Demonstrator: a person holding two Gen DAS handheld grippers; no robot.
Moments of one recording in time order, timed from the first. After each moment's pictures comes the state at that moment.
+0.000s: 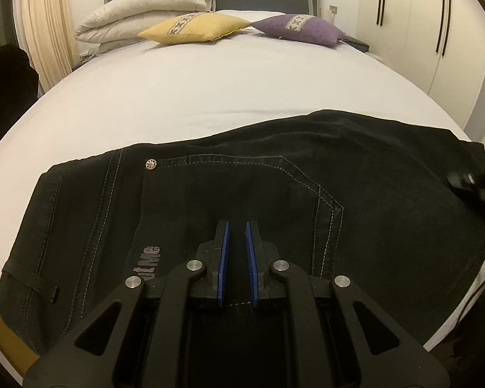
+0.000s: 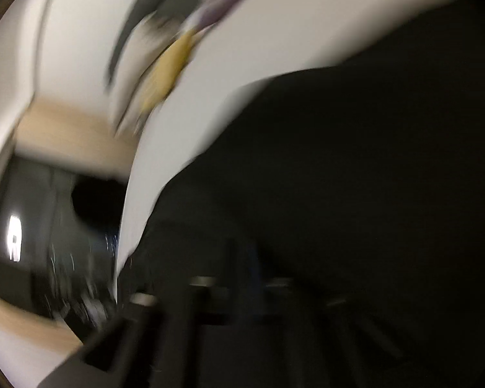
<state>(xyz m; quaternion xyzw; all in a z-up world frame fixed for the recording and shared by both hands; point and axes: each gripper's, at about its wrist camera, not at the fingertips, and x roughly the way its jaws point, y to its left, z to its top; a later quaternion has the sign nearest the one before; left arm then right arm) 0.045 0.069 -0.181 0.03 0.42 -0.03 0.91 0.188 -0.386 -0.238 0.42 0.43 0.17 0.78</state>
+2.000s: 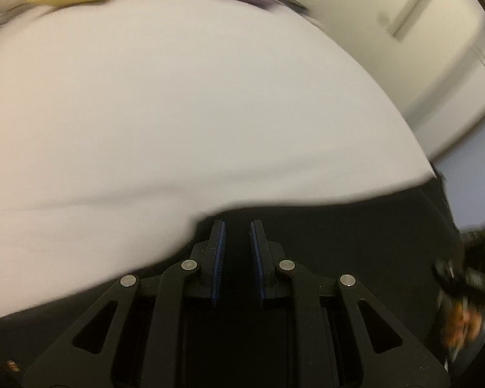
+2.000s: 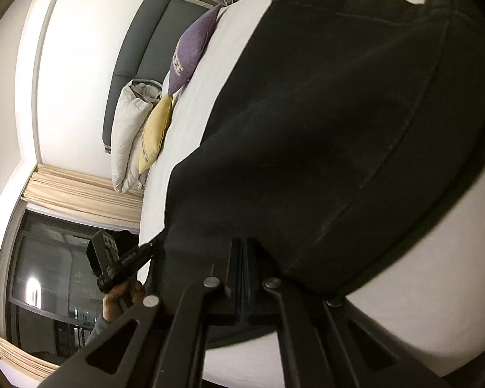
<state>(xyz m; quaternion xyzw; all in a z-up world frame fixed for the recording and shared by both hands) 0.305 -0.034 -0.213 -0.04 0.53 -0.20 0.83 0.099 -0.503 -0.259 0.49 0.37 0.14 0.78</state>
